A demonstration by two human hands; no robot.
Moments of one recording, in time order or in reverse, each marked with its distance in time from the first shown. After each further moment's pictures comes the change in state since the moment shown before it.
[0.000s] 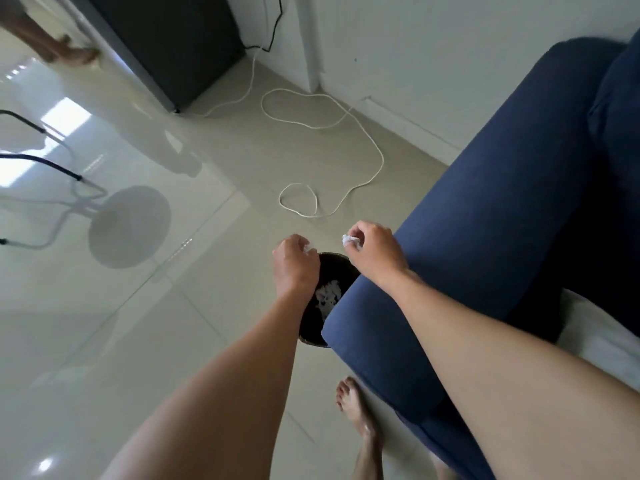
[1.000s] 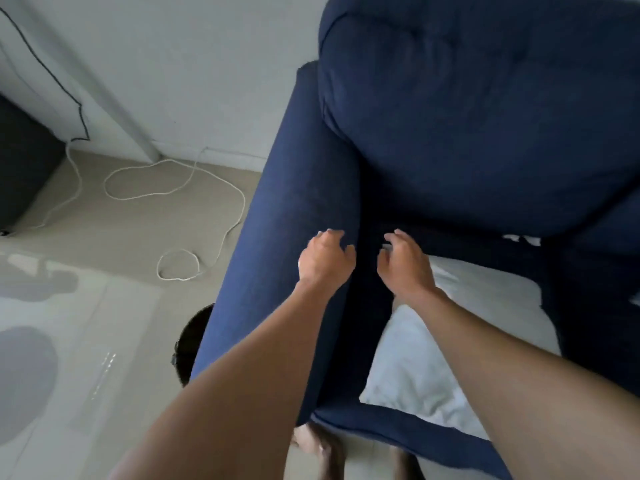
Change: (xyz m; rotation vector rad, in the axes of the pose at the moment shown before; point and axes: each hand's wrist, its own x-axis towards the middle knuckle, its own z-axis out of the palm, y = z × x) left_hand -0.190 0.181 0.186 0.414 -0.503 0.692; right_hand -0.152 0.231 -0.168 0.014 0.396 0.528
